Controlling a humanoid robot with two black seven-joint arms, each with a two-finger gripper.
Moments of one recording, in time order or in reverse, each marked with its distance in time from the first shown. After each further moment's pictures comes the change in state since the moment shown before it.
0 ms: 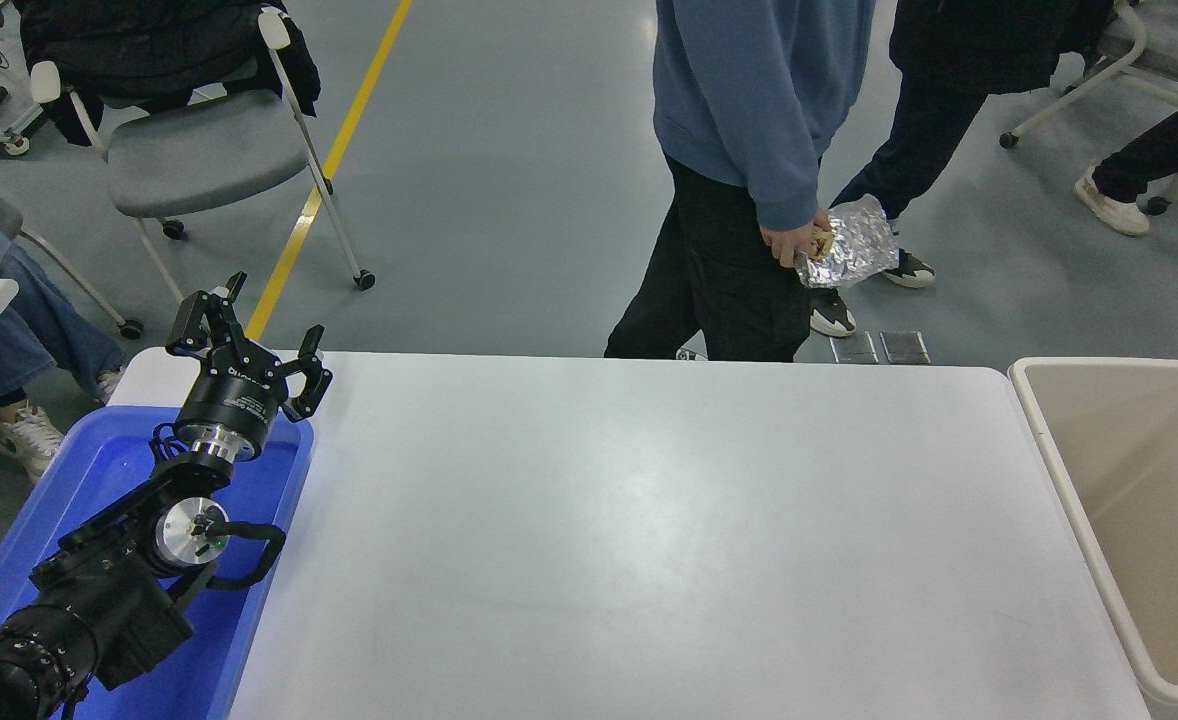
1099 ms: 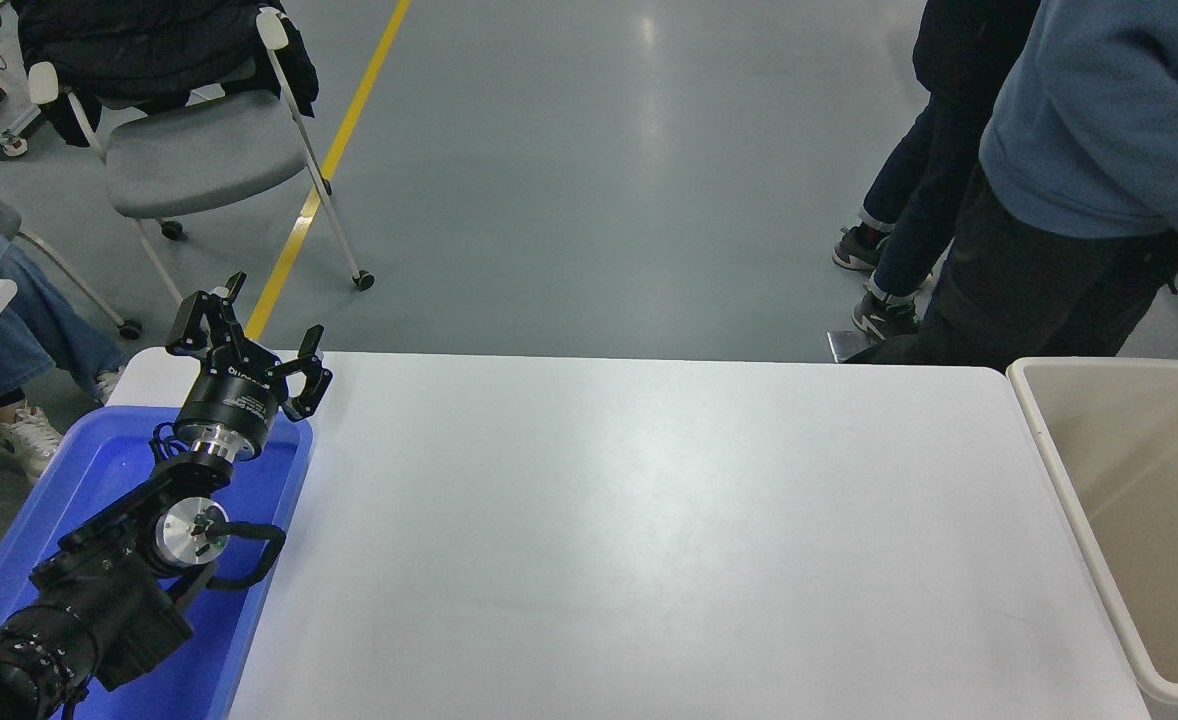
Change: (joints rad) left arm 0.000 0.000 0.000 0.000 0.000 0.000 0.000; right arm 0.116 -0.029 0.355 0.143 0.021 0.017 0.078
